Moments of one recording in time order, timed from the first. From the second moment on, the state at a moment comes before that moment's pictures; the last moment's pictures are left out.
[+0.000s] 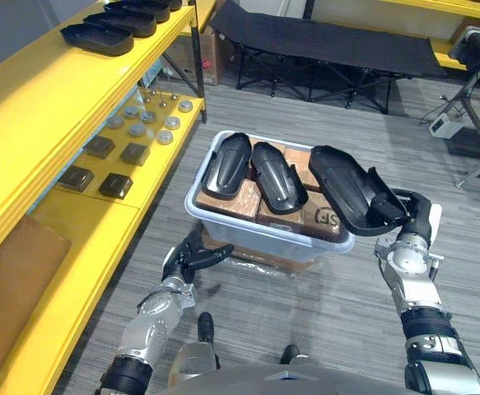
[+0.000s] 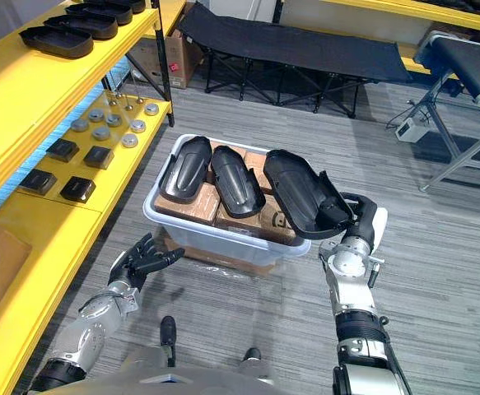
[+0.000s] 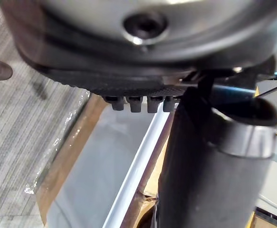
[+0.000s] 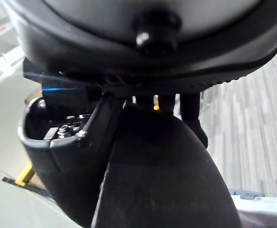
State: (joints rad) left arm 0.09 0.21 -0.16 0.21 -0.50 0.23 0.13; right arm -0.21 -0.35 -0.17 0.45 0.06 0.07 -0.44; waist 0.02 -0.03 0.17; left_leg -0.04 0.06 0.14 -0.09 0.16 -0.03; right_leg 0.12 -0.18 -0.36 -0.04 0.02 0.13
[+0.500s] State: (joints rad) left arm 0.09 0.21 -0.16 0.21 -0.50 0.24 0.10; right arm -0.21 -0.35 -0.17 0.46 0.06 0.07 -0.42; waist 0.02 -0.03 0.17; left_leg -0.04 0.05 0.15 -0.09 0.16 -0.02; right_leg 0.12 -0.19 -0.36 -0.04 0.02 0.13
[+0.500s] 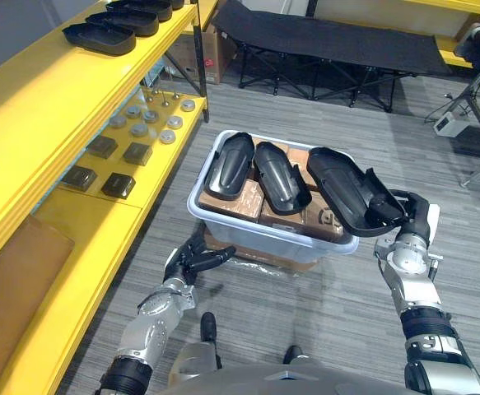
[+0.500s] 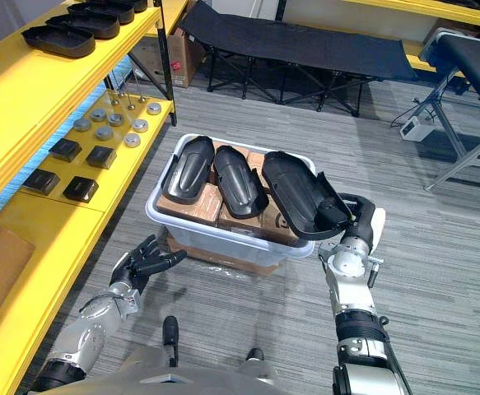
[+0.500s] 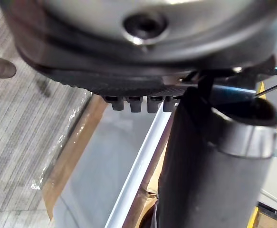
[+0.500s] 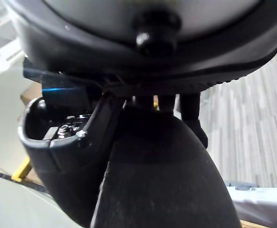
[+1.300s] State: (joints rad) left arm 0.09 0.19 -0.18 0.10 -0.59 0.24 0.03; right arm -0.21 -0.35 -0.16 0.41 -0.02 -0.06 -0.42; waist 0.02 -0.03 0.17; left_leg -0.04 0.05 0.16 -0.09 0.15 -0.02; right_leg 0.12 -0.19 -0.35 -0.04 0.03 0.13
